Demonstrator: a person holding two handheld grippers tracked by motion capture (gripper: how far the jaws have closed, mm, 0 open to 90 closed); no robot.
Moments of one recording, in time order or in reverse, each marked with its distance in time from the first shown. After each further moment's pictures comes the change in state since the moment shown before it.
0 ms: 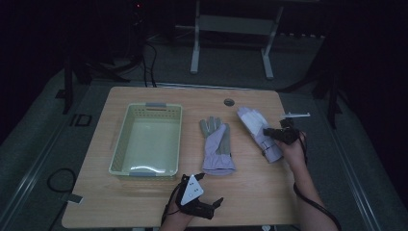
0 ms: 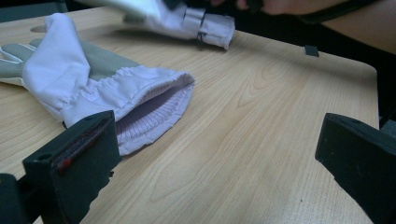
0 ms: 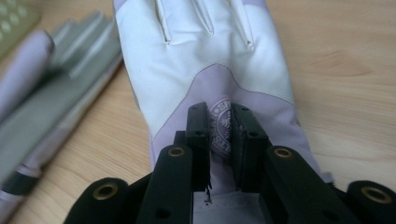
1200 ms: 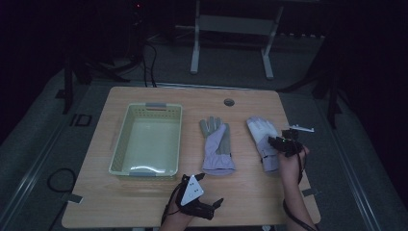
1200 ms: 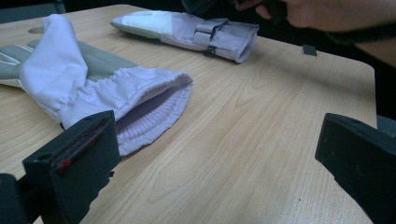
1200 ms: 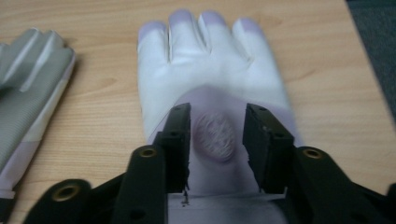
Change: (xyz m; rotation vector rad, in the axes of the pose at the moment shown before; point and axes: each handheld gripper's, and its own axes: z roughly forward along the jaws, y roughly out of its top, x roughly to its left) left arm 0.000 0.000 0.000 0.002 -0.006 0.007; right arm 0.035 -0.034 -0.023 -0.069 -0.286 0.194
